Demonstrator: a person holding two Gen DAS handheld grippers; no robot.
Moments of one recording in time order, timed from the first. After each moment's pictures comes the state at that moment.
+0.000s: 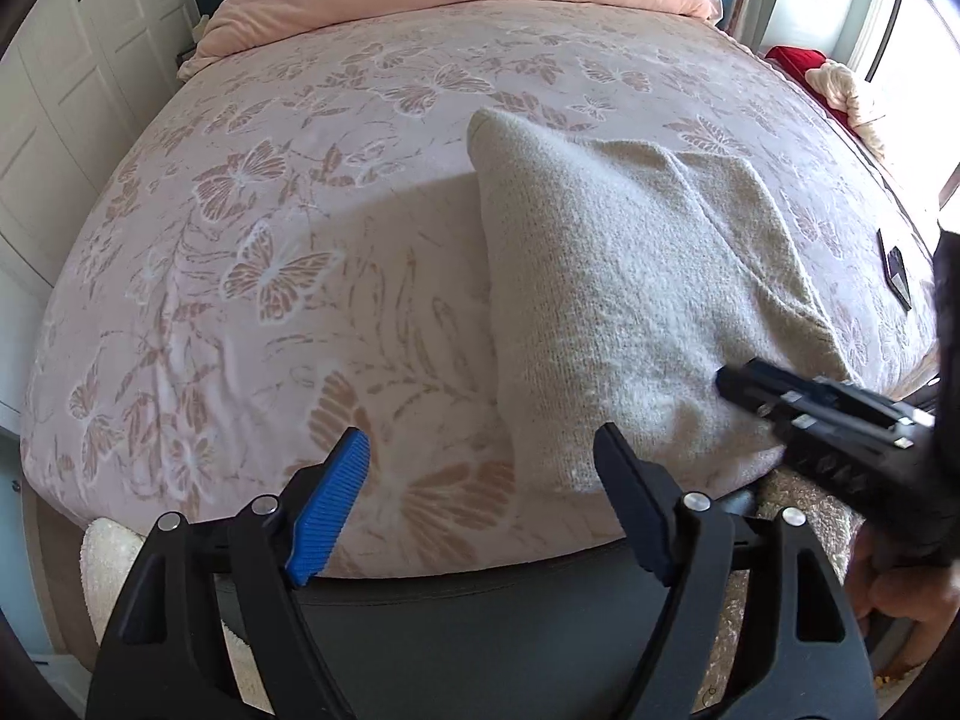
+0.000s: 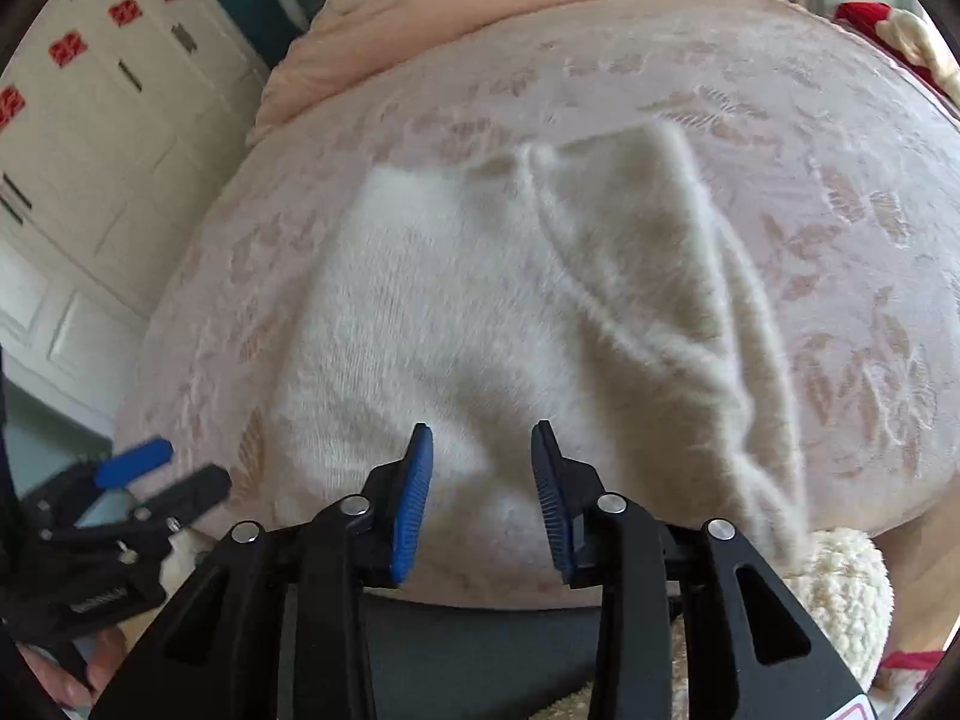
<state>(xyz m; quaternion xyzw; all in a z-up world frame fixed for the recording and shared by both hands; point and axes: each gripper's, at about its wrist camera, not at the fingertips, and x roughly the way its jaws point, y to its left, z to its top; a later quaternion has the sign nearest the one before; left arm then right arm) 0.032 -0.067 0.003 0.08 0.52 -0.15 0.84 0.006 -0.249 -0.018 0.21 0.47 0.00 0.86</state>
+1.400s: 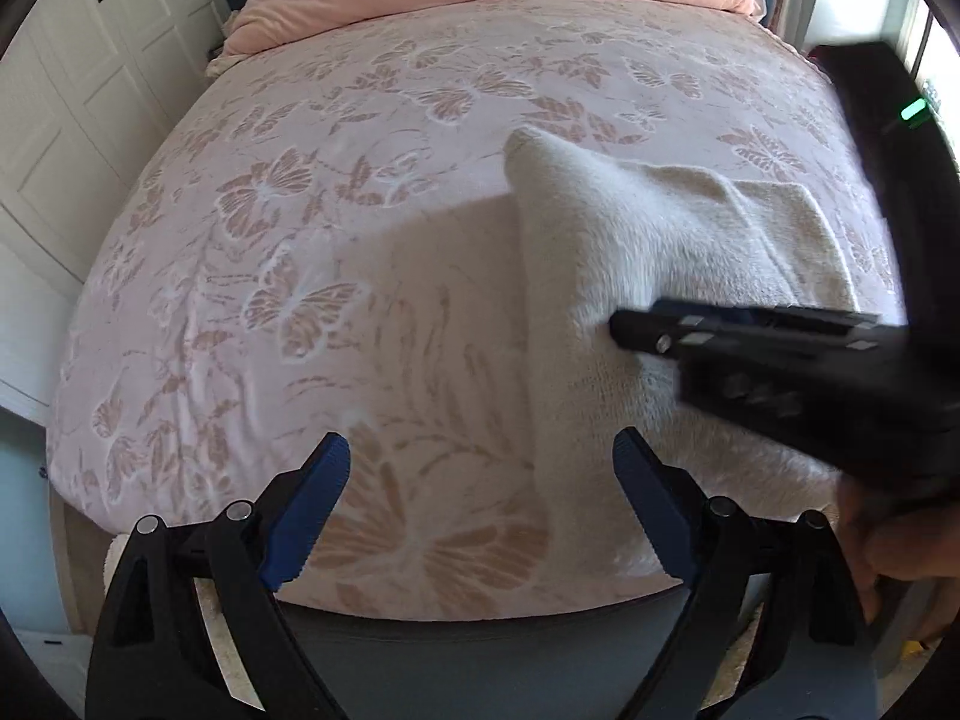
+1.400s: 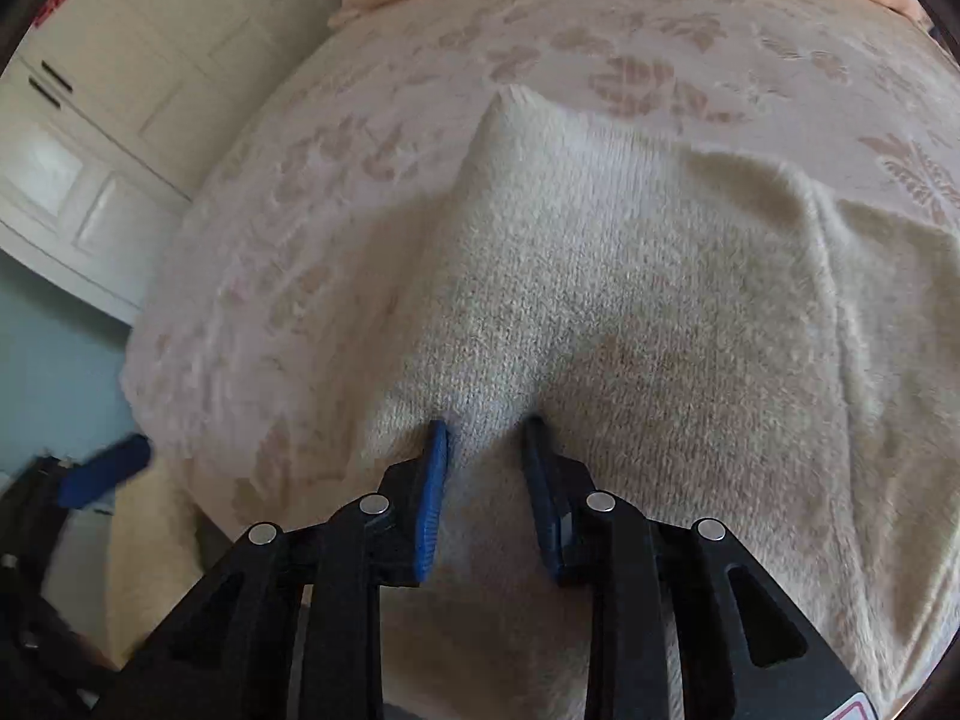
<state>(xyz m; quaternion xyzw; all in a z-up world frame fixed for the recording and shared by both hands) 0.072 -0.074 -0.002 0.10 0.53 -0.09 0.84 0.130 -0.154 -0.069 0.10 0.56 0.15 0.81</state>
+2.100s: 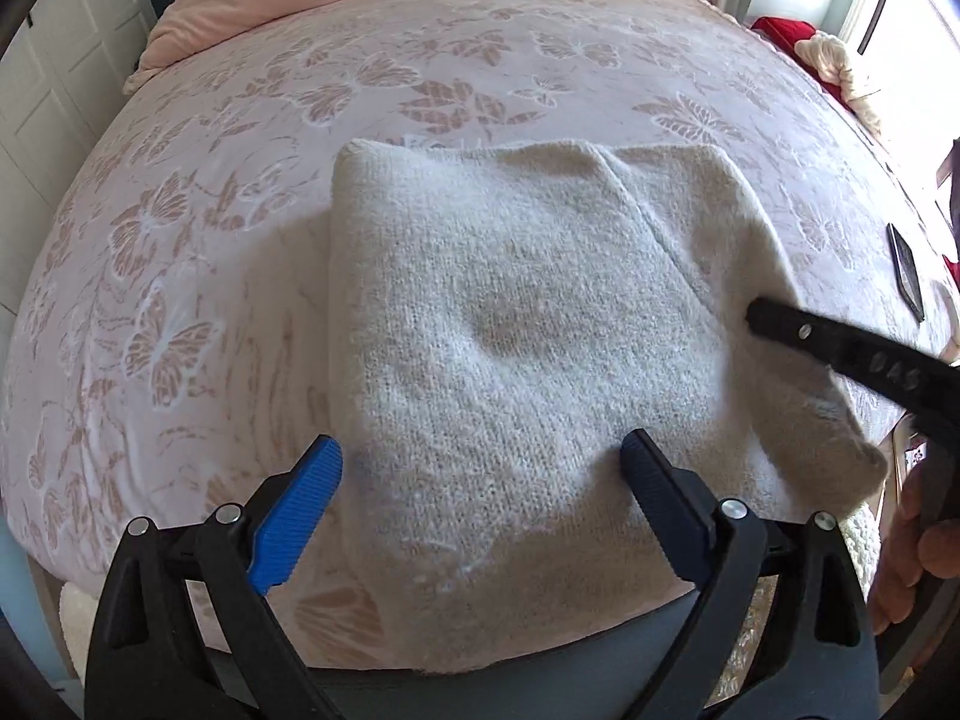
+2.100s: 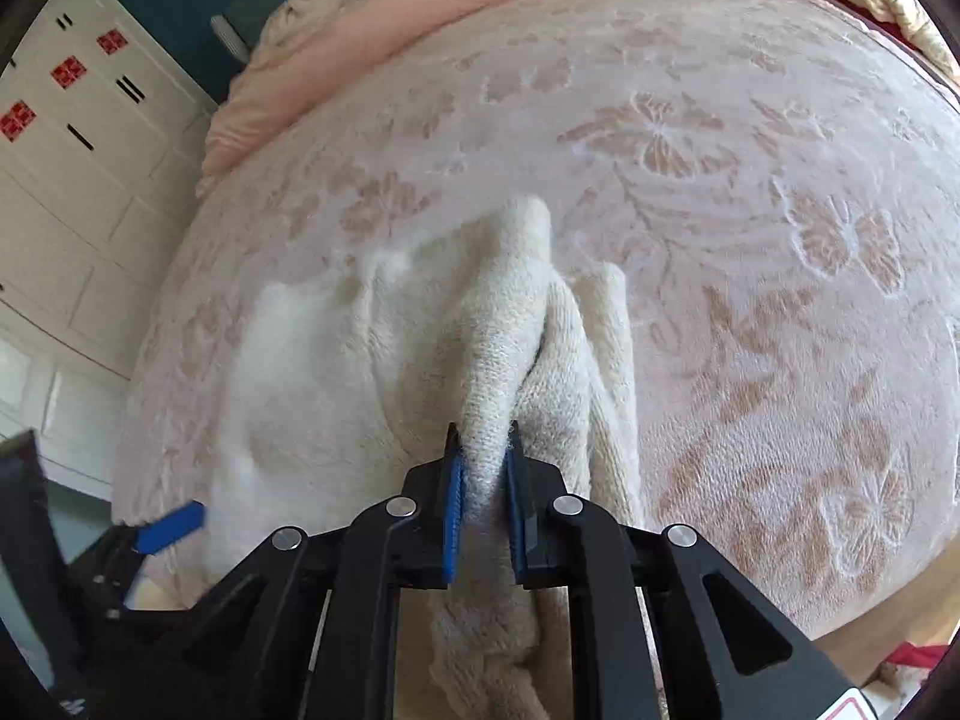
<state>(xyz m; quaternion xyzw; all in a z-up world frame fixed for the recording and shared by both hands) 0.090 -0.155 -0.031 0.10 0.55 -0.17 0.81 0.069 -0.318 -0.026 0.24 0.47 -0.02 0.85</state>
